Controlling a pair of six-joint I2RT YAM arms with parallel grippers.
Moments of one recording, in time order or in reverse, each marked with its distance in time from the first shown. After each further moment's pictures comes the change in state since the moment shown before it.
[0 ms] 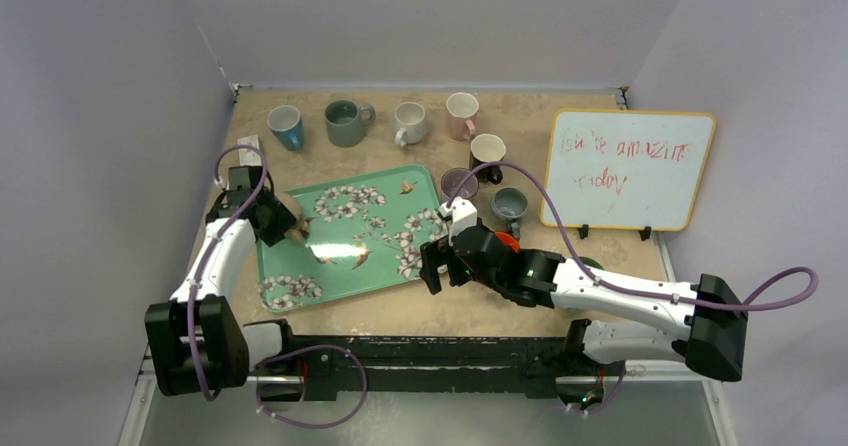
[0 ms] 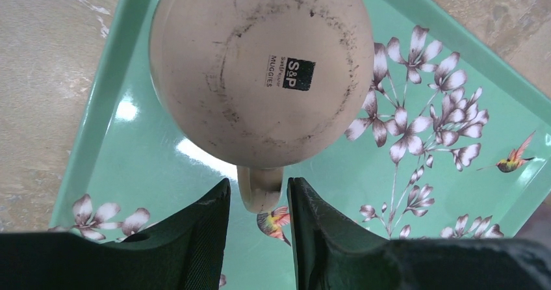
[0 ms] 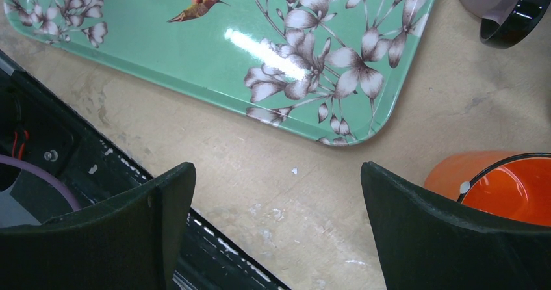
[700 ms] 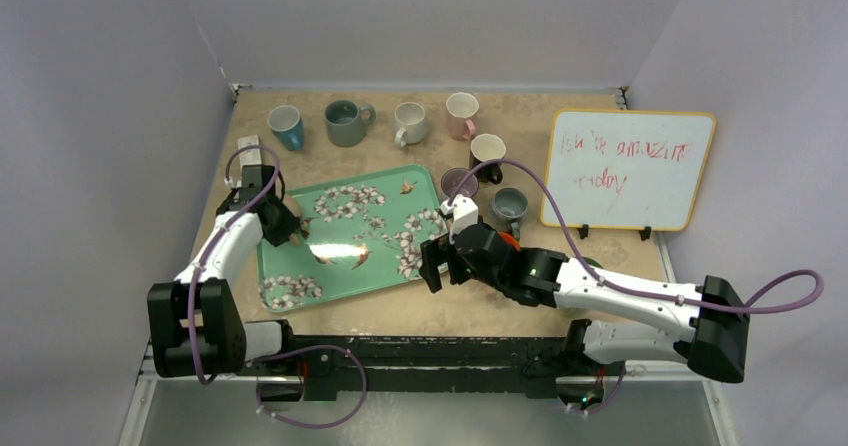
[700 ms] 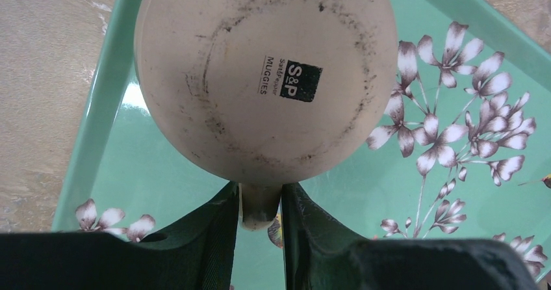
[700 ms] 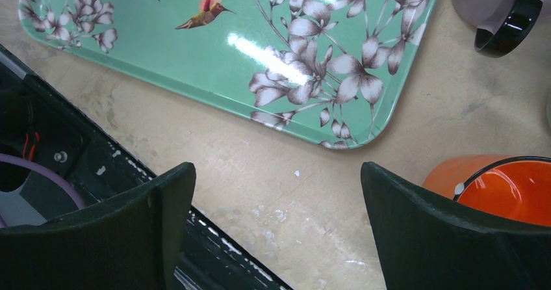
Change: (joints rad) left arm -0.056 0.072 0.000 0.012 -0.079 -0.007; right arm 0.000 -0.014 0.019 -0.015 0.001 -0.006
